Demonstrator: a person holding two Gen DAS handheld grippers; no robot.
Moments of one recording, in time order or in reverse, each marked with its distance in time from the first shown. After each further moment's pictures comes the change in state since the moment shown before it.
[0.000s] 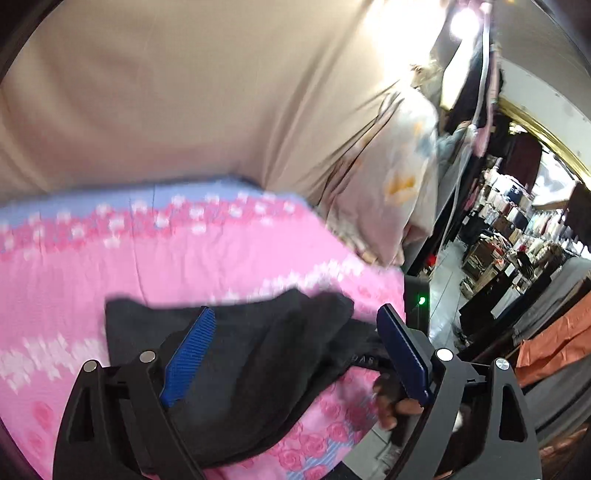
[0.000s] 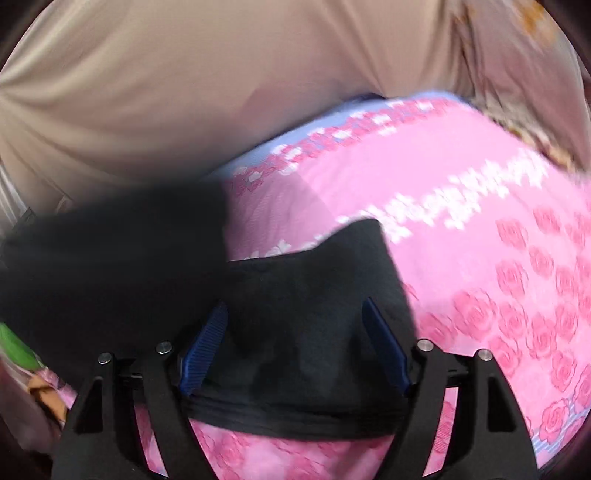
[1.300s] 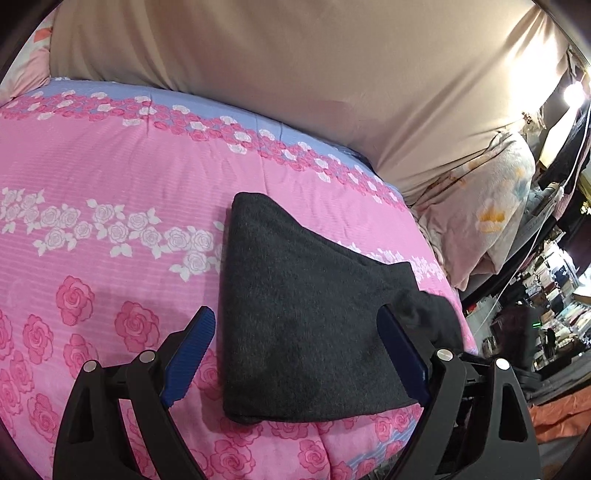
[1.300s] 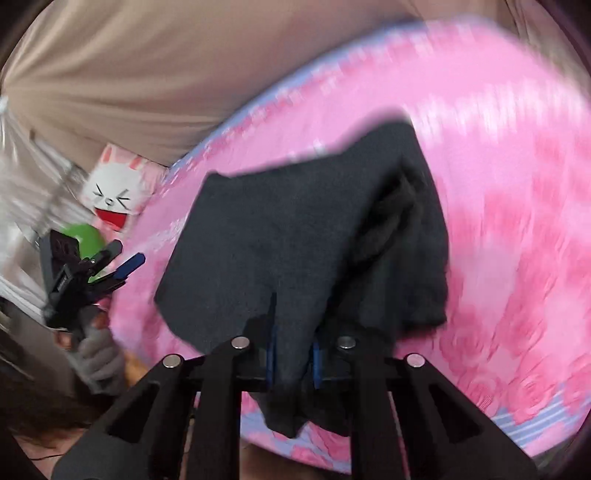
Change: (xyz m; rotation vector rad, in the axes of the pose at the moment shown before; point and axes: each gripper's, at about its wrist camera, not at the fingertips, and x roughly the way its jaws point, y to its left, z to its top) left arm -0.016 0.124 -0.073 -0.324 0.022 0.193; right arm -0.026 0.043 -0.010 -0.206 0.085 0.318
